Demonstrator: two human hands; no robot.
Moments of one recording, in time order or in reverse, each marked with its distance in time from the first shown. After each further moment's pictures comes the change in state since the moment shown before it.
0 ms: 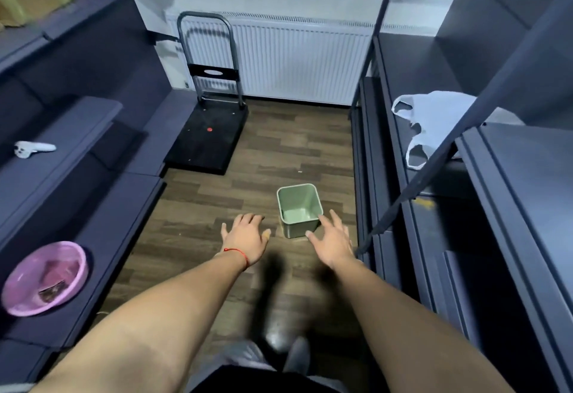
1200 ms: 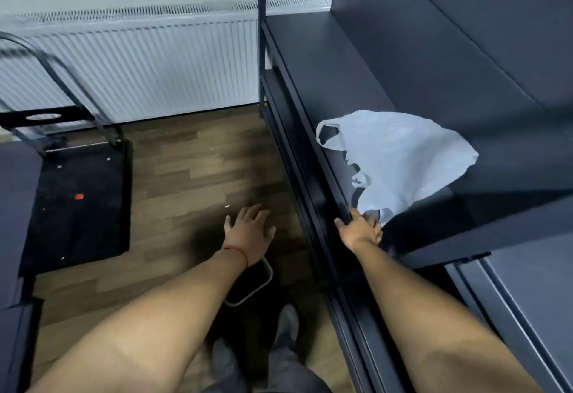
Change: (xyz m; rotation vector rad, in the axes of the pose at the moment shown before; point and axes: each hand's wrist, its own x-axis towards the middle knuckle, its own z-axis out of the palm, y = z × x) left_hand 0.412 0.215 -0.036 0.080 -0.238 0.432; right_hand 0.350 0.103 -0.194 0.117 0.190 0.740
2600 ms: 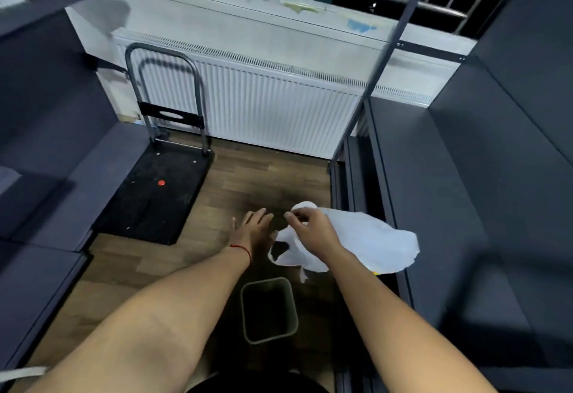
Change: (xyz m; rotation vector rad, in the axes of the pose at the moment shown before) left_hand -0.035 -0.135 -0.088 -0.115 0.136 -0.263; right_hand -0.151 -0.235 0.037 0.180 -0.273 -0.904
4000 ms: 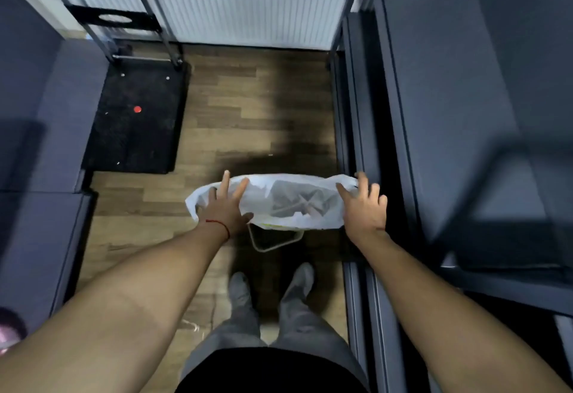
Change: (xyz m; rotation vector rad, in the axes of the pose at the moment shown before) left_hand -0.005 -0.046 0.111 0.198 -0.196 -0.135; right_hand -0.046 0.189 -0.001 -0.990 -0.021 0.329
